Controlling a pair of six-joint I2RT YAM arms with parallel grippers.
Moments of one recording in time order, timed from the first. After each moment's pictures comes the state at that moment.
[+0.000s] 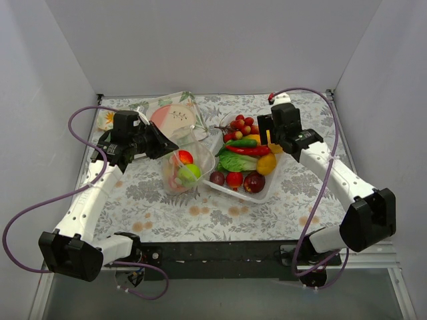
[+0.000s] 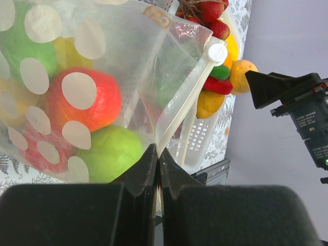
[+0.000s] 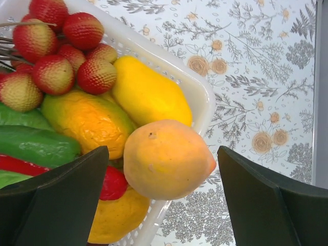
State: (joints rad) left arm -0.23 1.17 1.17 -0.65 0.38 -0.81; right arm 0.47 1.40 1.19 -0.45 0.37 0.06
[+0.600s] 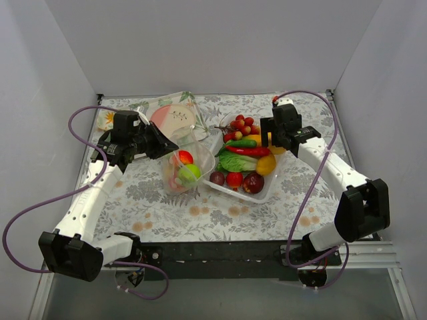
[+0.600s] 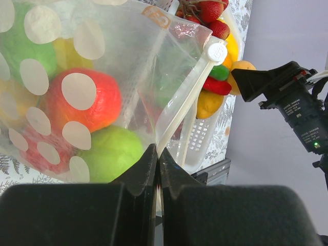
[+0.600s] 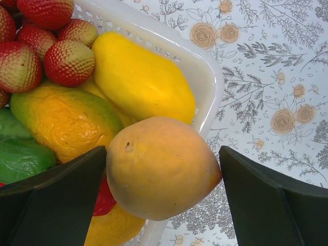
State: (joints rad) left arm -0.23 1.17 1.17 -0.65 0.38 -0.81; right arm 0.39 1.48 1.19 -0.50 0.32 0.16
